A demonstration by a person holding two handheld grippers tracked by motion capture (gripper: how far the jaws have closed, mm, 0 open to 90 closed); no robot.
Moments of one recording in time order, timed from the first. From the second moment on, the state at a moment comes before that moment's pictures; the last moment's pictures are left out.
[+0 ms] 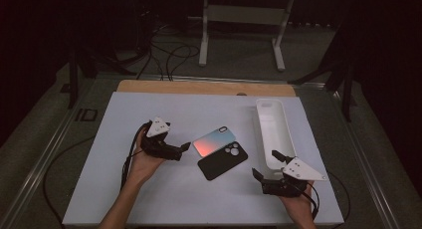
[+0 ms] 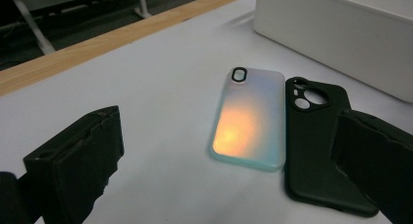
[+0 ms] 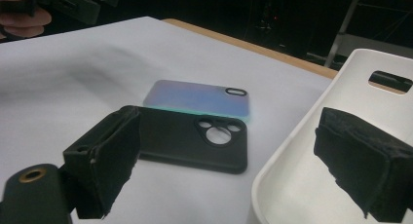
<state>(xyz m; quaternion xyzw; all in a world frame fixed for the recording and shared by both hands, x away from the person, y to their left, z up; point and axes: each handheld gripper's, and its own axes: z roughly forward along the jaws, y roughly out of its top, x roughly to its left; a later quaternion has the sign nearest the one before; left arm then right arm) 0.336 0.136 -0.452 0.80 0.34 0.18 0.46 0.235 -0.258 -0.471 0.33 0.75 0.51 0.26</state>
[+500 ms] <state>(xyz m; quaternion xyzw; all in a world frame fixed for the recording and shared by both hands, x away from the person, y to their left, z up) 0.359 0.111 -0.448 0.82 0.34 0.16 0.44 0.235 -0.258 -0.471 0.33 0.74 0.52 0.26</state>
